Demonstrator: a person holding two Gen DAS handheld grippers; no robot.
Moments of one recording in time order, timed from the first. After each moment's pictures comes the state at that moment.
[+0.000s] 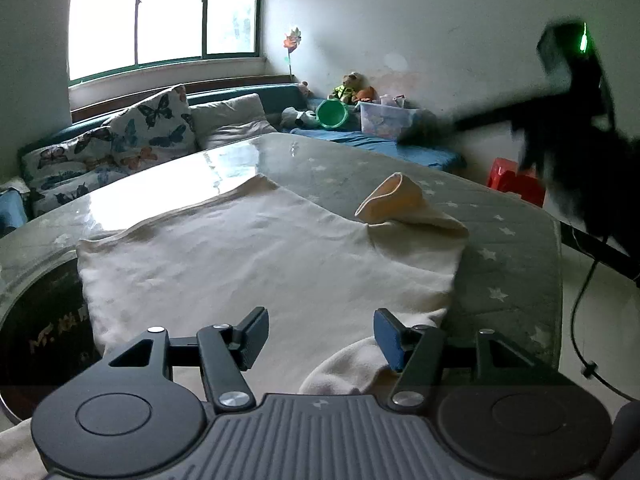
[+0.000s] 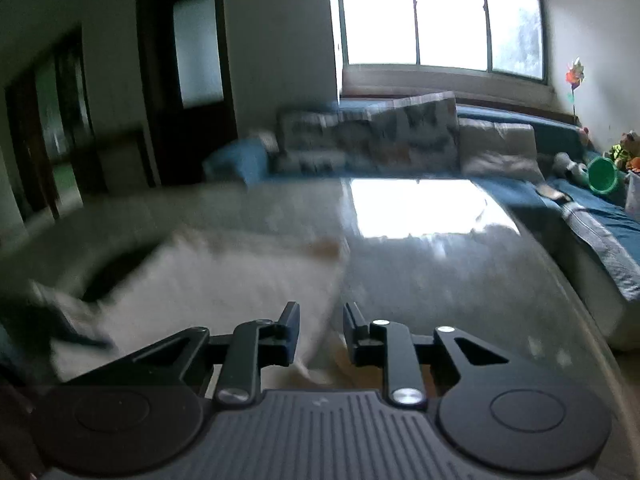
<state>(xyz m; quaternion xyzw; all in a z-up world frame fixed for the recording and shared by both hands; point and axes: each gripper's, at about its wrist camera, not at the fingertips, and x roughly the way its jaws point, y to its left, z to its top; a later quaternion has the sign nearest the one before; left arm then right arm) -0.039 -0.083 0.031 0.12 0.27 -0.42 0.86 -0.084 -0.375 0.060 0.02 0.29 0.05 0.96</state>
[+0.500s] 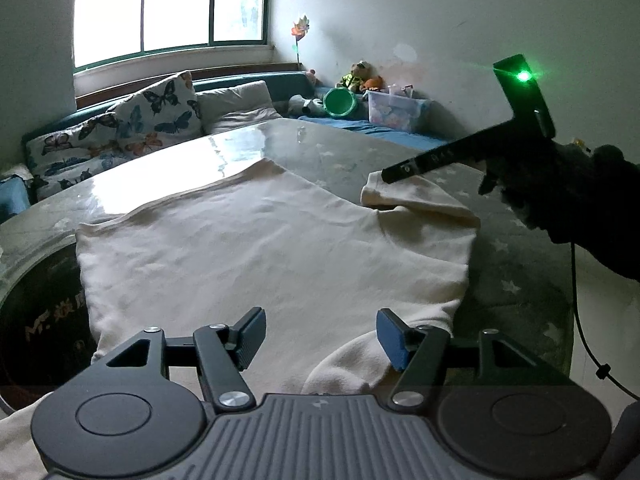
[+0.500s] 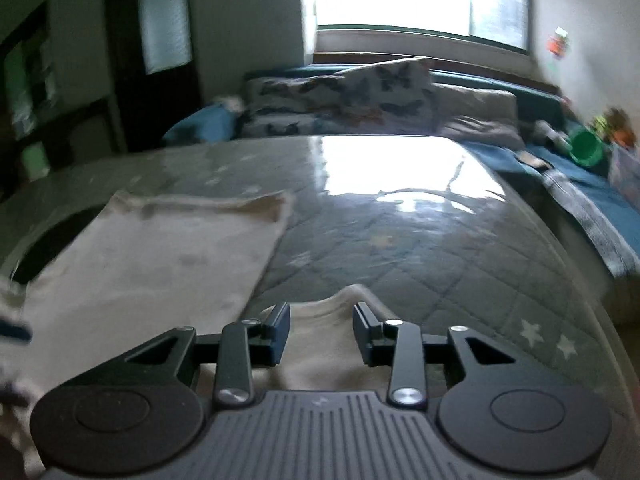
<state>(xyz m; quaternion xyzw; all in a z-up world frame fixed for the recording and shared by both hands) -0.029 -0.086 0.018 0.12 0.29 -0.41 0.86 -0.038 -0.390 0.013 0.01 0.33 0.02 0.94</state>
